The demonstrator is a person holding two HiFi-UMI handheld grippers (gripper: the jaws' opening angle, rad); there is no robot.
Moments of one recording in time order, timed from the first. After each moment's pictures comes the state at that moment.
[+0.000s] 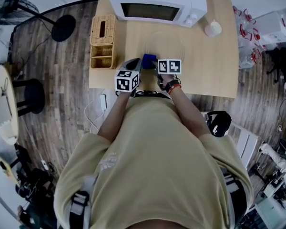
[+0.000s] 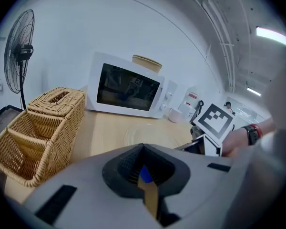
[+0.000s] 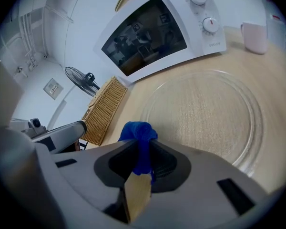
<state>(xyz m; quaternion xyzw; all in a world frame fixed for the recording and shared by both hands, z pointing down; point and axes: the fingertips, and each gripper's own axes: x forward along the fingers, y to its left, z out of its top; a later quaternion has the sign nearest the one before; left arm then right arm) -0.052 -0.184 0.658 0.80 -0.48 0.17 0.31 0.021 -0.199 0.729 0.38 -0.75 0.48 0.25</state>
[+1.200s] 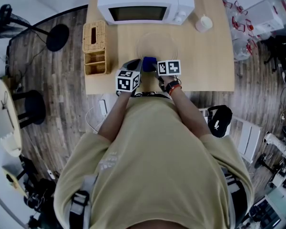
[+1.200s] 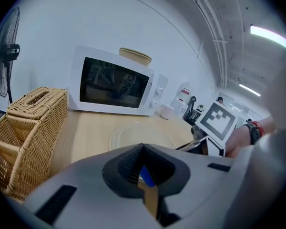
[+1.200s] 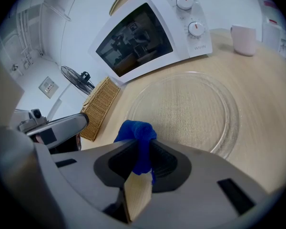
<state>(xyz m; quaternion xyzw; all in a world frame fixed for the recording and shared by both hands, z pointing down) -0.012 -0.192 0.661 0.83 -0.44 0.18 0.30 0.060 -0.192 0.732 0.39 -0.74 0.48 0.26</state>
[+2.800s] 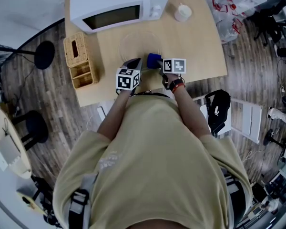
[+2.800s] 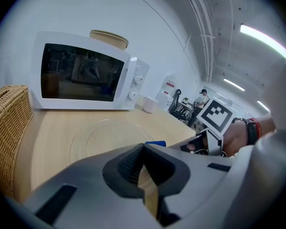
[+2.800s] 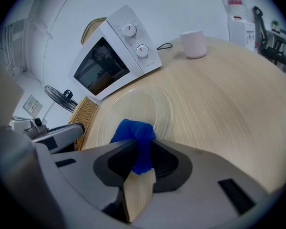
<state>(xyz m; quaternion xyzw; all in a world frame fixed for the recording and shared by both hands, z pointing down) 0.077 -0.196 0.670 0.87 -0.34 0.21 0.30 0.177 -0.187 0.728 0.50 -0.68 0.50 0.21</state>
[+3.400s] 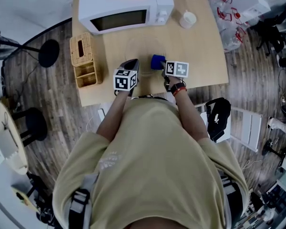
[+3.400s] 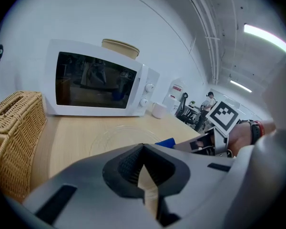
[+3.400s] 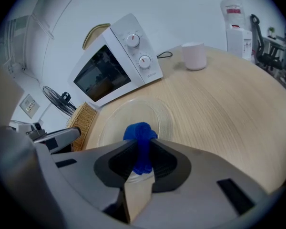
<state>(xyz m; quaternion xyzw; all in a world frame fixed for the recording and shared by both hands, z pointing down) 0.042 -0.214 0.659 0.85 -0.39 0.20 0.29 0.181 -0.203 0.708 0.52 -0.68 0.47 0.20</state>
